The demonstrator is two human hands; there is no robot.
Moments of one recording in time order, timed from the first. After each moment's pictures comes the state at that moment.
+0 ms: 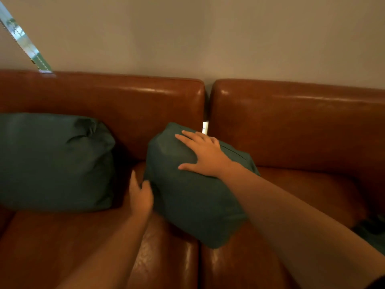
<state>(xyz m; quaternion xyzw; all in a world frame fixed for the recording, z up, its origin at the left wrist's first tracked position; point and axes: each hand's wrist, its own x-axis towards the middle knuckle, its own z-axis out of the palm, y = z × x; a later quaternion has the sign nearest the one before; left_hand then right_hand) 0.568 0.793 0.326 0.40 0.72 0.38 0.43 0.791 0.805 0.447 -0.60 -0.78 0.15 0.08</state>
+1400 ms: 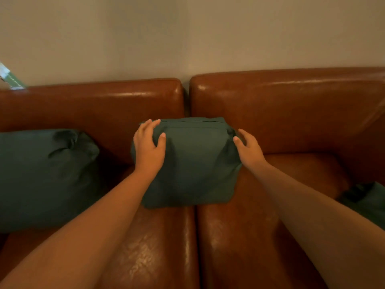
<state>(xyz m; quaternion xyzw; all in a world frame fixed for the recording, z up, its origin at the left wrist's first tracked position) 0.653 0.833 0.456 0.72 0.54 0.36 0.25 0.907 0.740 0.431 -0.80 -0.39 0.28 0.37</state>
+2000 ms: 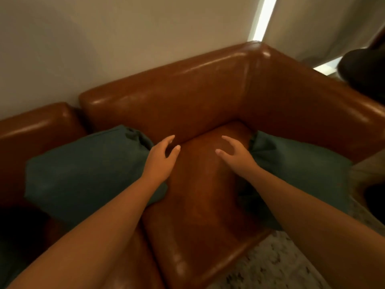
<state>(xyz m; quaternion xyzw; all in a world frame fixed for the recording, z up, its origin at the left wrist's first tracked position) 0.855 0.691 0.451 0.84 0.31 0.16 0.41 1.008 0.516 0.463 -0.85 -0.27 0.23 0.38</state>
